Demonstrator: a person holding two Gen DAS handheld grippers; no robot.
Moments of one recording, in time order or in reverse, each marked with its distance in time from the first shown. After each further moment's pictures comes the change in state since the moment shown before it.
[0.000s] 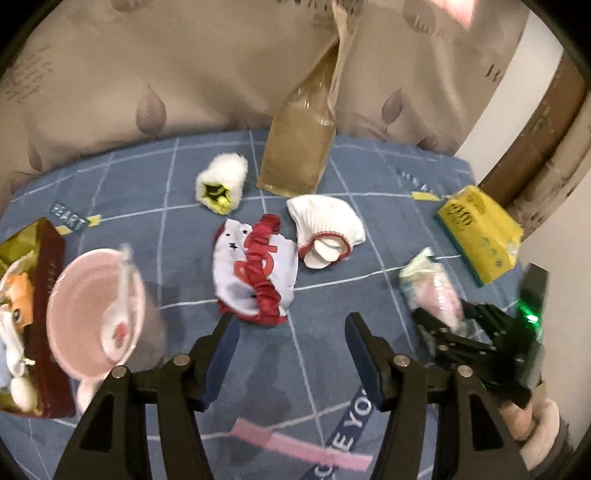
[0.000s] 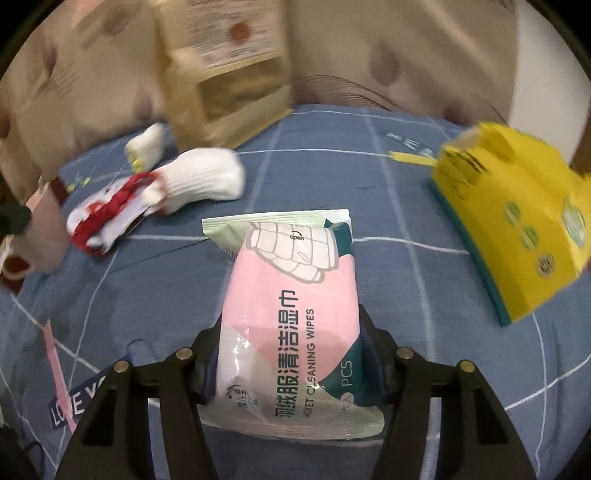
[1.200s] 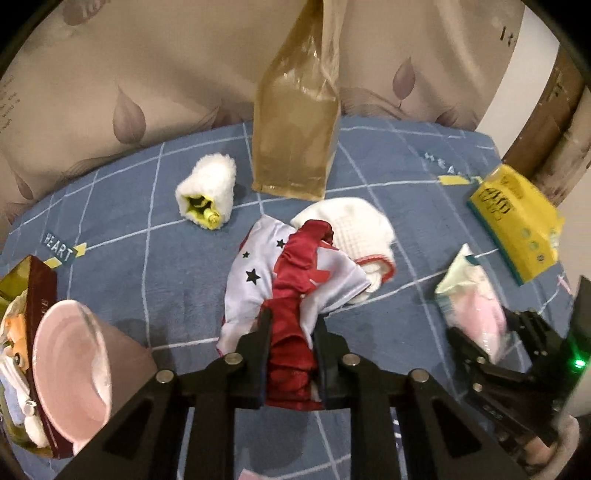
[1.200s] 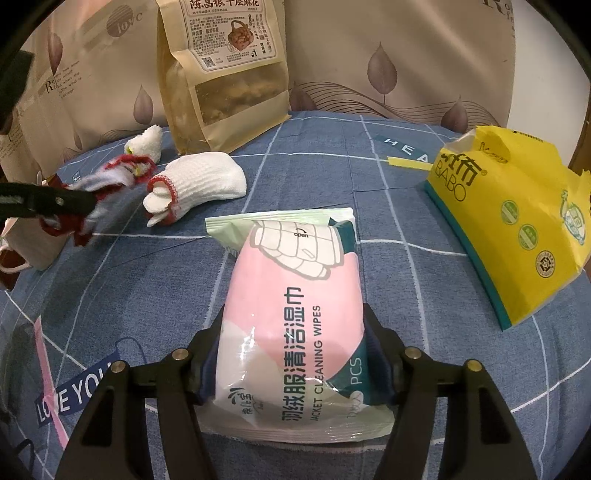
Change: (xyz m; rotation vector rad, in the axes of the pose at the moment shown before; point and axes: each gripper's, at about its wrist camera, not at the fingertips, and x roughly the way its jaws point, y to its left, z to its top) left arm 0.042 -0.015 0.025 0.079 0.021 0.097; right arm 0.003 0.004 -0.006 -0.022 -0.043 -0.021
